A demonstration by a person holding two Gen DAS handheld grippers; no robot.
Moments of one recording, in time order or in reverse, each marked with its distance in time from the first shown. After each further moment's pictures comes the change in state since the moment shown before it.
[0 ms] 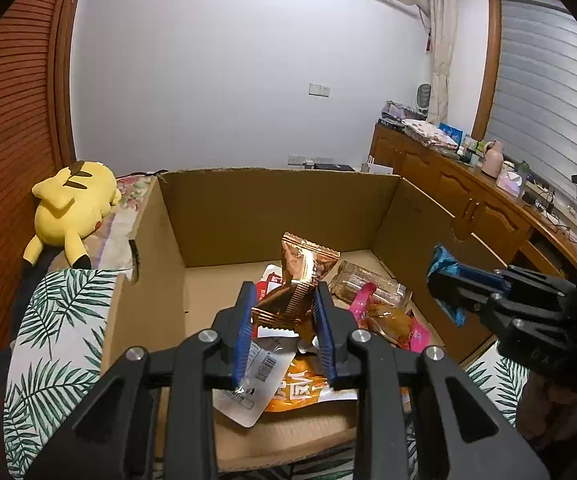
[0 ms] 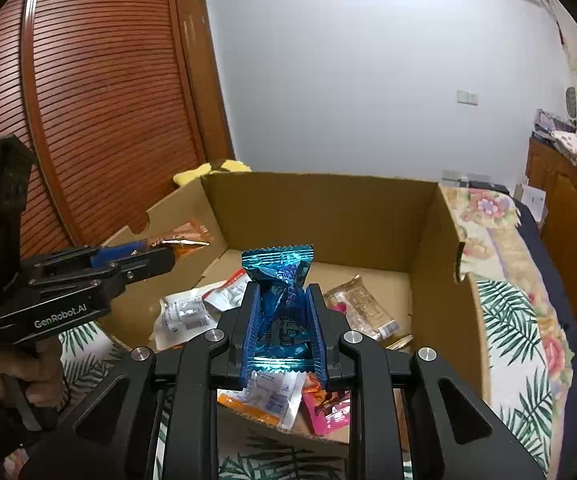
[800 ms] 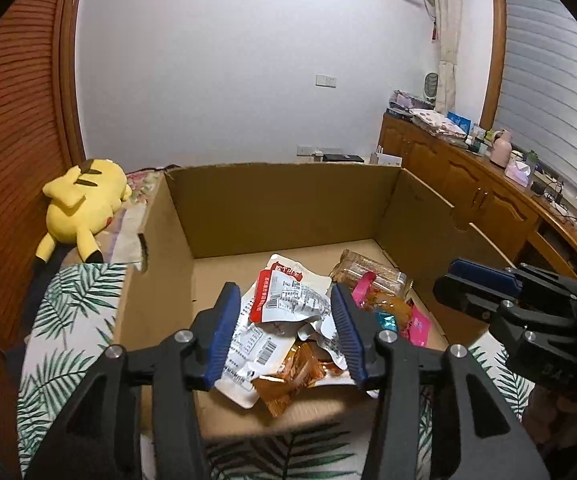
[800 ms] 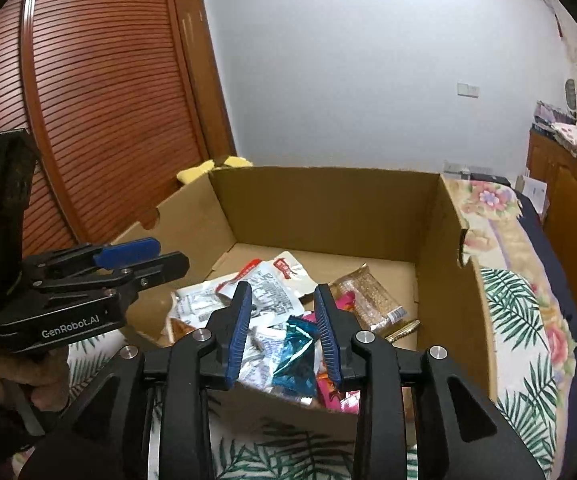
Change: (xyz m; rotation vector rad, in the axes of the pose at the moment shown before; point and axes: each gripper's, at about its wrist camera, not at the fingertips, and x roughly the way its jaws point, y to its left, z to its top) left arm -0.016 -0.011 0.002 0.017 0.031 0.049; right arm -0.015 0.009 0.000 0.021 0.007 0.006
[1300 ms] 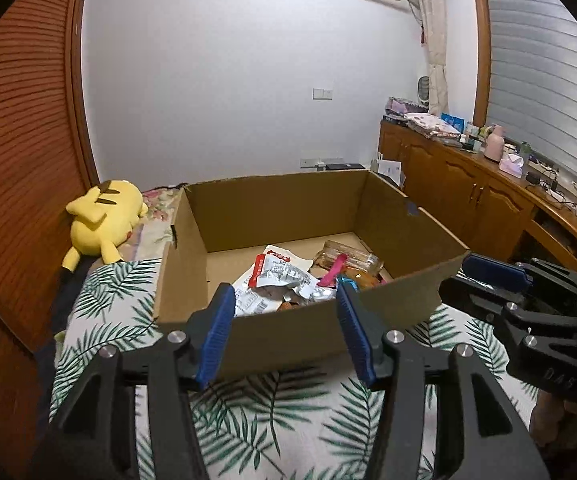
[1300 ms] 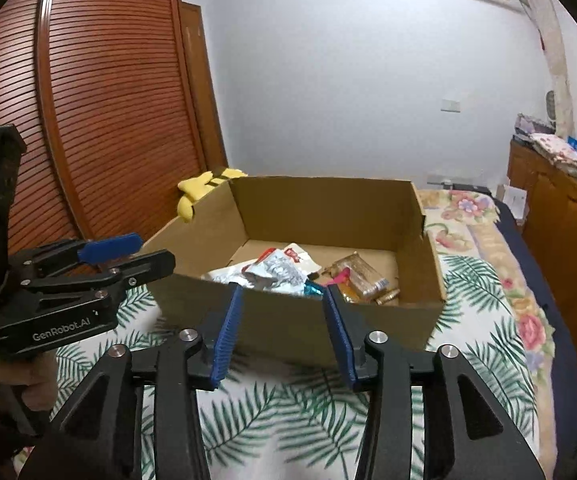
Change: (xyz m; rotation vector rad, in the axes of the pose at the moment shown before) left arm -0.091 -0.031 -0.028 0.056 -0.056 0.048; right arm -0.078 0.037 -0.025 -0.002 -0.049 -0.066
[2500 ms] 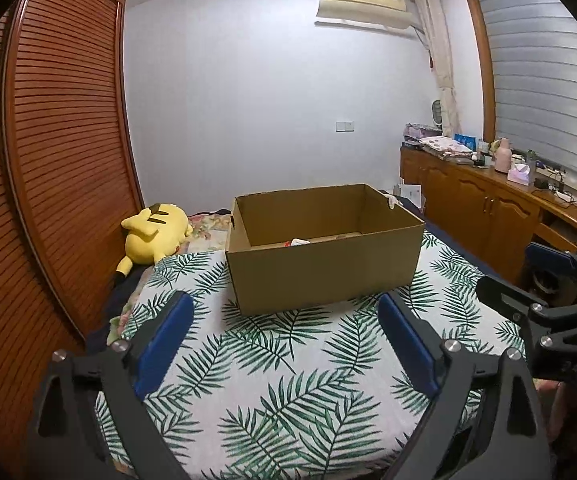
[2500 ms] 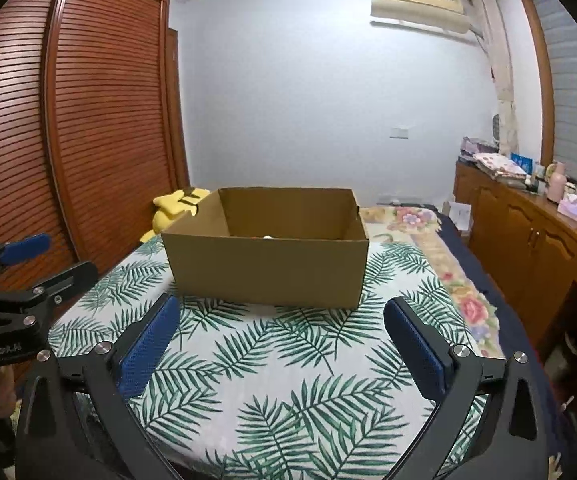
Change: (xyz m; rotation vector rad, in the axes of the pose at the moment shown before) left arm -0.145 -0.024 -0.077 0.013 -0.127 0.131; right arm -0.126 0.048 -0.064 0.003 -0.107 -0.190
